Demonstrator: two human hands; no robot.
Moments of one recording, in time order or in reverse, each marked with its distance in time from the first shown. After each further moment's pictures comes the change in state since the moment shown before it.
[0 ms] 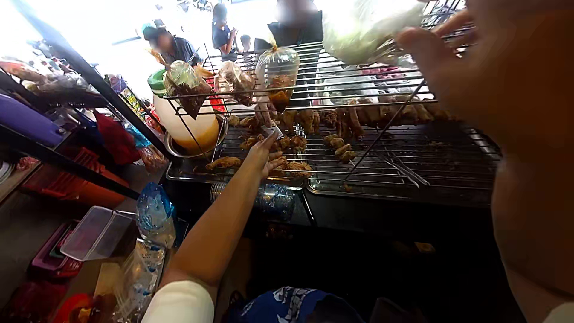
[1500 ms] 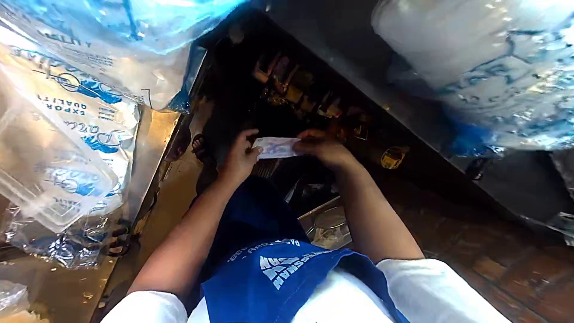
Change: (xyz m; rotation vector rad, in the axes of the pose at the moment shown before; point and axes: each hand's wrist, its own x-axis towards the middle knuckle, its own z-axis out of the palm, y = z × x) left_hand -0.067 -0.378 -0.324 0.209 0.102 -0.279; right_hand -0.387 -0.194 0.407 0.693 -1.584 0.988
